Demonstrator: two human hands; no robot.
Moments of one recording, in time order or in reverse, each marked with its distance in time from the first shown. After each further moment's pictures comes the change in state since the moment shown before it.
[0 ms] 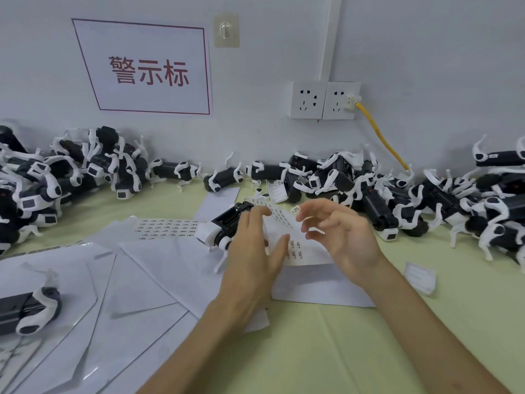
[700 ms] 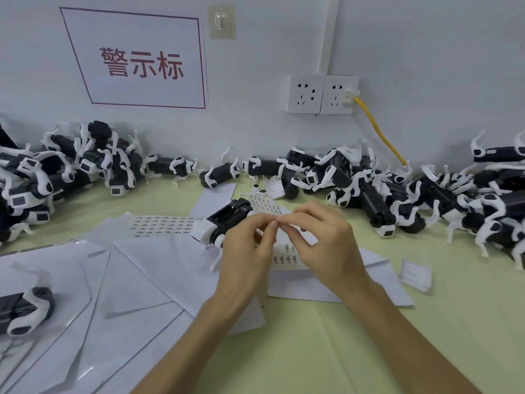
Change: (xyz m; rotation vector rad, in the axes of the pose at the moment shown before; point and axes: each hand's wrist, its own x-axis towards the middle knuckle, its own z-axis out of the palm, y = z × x) left_hand 0.005 0.016 -0.010 -0.232 -0.047 -0.105; right_hand -0.003 0.025 0.013 -1.183 0.226 -0.866
